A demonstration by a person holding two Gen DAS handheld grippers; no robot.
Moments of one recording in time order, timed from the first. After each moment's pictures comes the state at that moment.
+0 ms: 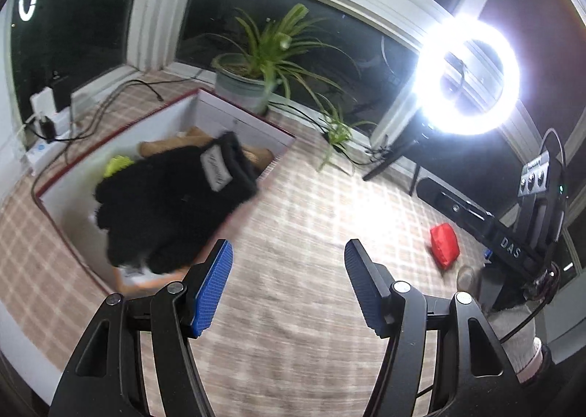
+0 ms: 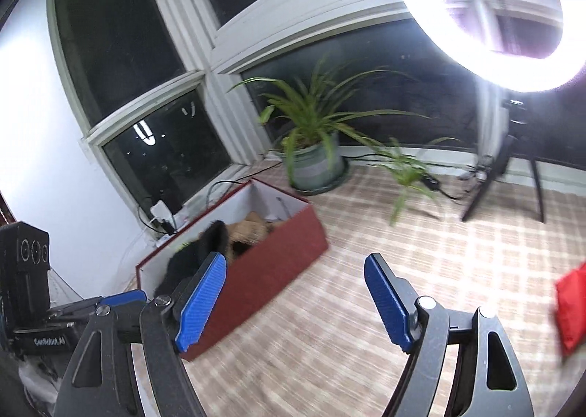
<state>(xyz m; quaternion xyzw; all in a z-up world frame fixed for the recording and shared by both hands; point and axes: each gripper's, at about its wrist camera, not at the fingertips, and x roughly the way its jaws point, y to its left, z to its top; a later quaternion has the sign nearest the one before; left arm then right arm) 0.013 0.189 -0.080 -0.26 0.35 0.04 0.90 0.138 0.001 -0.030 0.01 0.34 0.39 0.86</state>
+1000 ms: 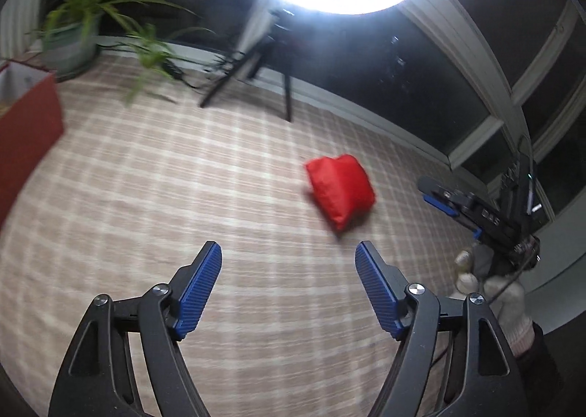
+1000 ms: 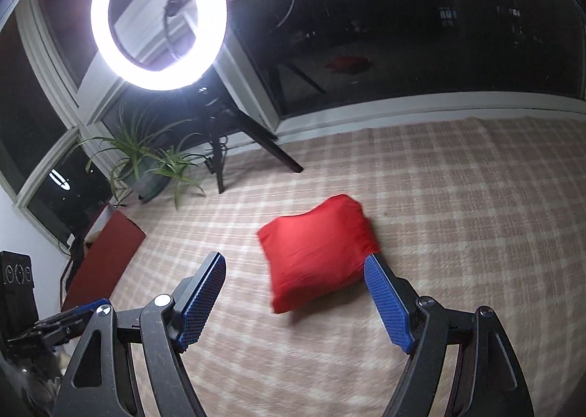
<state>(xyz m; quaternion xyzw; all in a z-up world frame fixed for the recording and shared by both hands) 0.133 -0.043 -0.096 -0.23 0.41 -0.11 0.88 0.223 -0.336 -0.052 0.07 0.40 0.22 0.89</state>
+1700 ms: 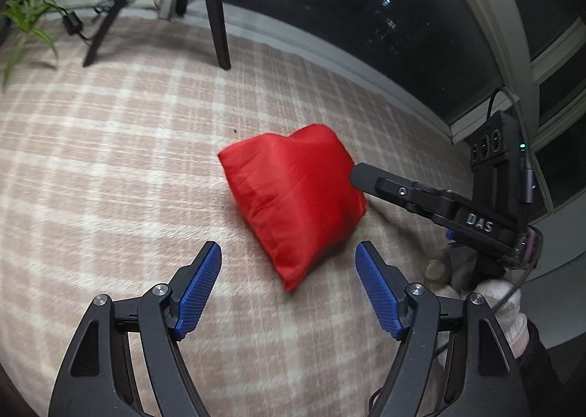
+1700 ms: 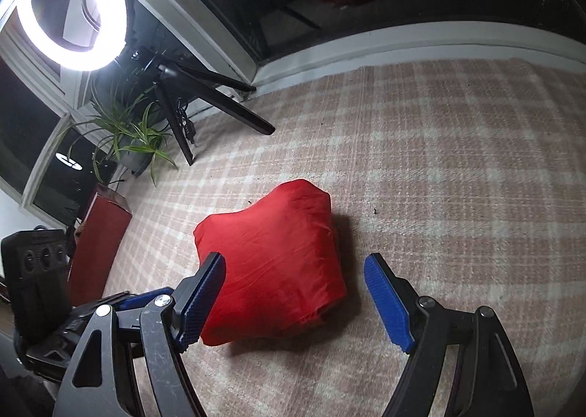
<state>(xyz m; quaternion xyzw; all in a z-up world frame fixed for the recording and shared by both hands) 0.263 -0.135 -0.158 -0.24 0.49 -0.16 0.82 0.326 -0.358 -0.125 0.09 0.50 0.28 0.81</state>
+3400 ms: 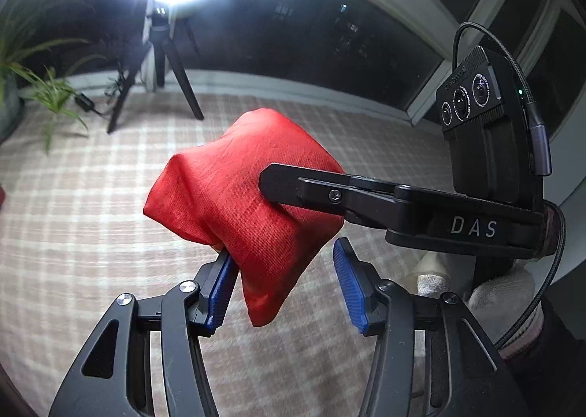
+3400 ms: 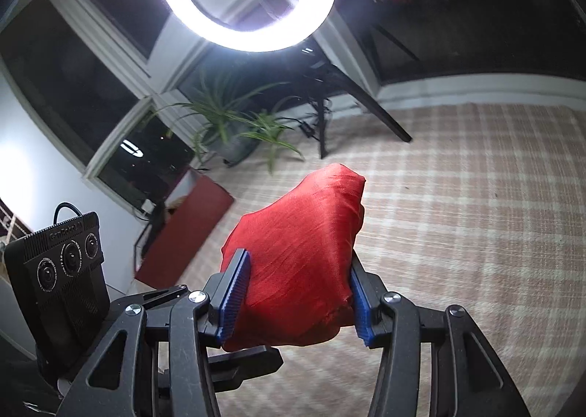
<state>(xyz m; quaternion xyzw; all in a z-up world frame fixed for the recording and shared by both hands) 0.146 -0.124 -0.055 -0.14 0.41 -0.20 0.88 0.213 -0.288 -0.041 0.10 0.45 0.37 0.80</state>
